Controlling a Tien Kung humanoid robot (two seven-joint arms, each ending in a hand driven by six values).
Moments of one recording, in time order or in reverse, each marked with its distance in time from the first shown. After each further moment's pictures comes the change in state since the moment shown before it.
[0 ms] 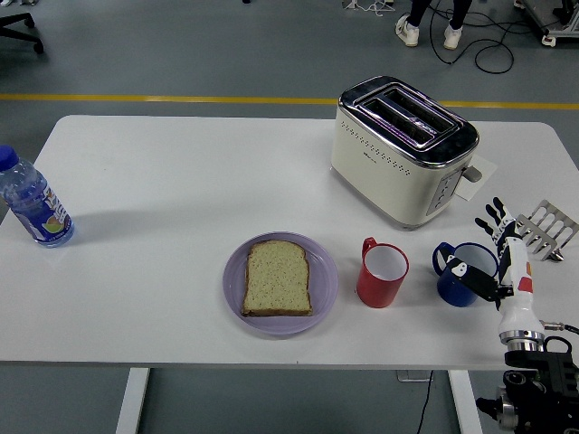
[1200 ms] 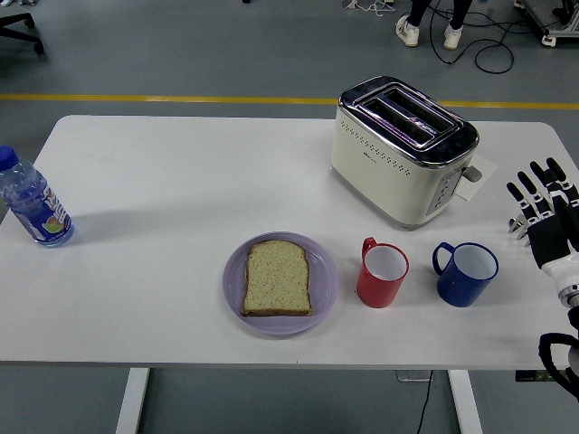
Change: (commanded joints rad) left arm -0.012 0.004 -0.013 -0.001 0.006 0.000 -0.001; right arm -0.051 0.010 0.453 0.260 0.657 0.483 -0.440
